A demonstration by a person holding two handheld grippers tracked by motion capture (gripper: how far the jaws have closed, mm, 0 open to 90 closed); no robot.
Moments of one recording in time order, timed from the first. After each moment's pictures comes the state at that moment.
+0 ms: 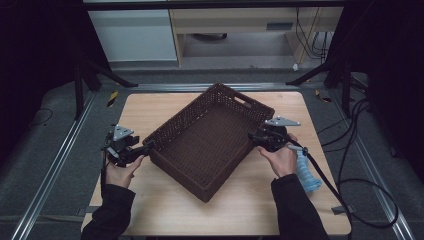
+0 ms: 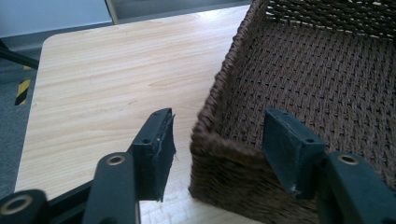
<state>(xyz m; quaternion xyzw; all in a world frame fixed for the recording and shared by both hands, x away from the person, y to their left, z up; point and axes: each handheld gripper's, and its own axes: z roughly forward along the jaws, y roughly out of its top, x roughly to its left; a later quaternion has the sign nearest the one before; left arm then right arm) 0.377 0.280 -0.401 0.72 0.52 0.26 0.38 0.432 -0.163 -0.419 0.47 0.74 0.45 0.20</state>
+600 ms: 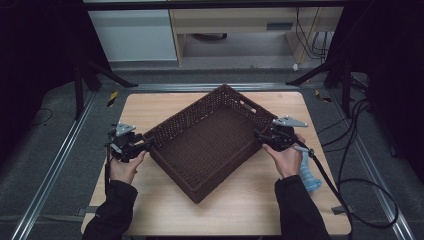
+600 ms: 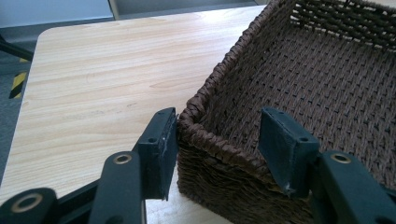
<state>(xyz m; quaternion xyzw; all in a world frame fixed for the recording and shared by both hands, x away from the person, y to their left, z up) 0.396 0.281 -0.410 0.71 0.53 0.25 0.38 0.434 -0.181 -0.422 0.48 0.72 0.45 0.23</state>
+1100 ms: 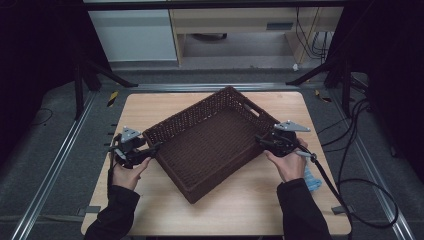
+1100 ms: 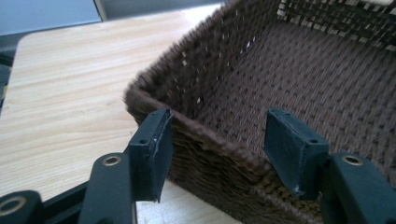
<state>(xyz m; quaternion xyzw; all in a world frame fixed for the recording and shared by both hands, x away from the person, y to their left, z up) 0.379 0.261 -0.409 0.73 0.51 0.25 0.38 0.415 -0.182 -0.418 0.49 0.72 0.44 0.22</state>
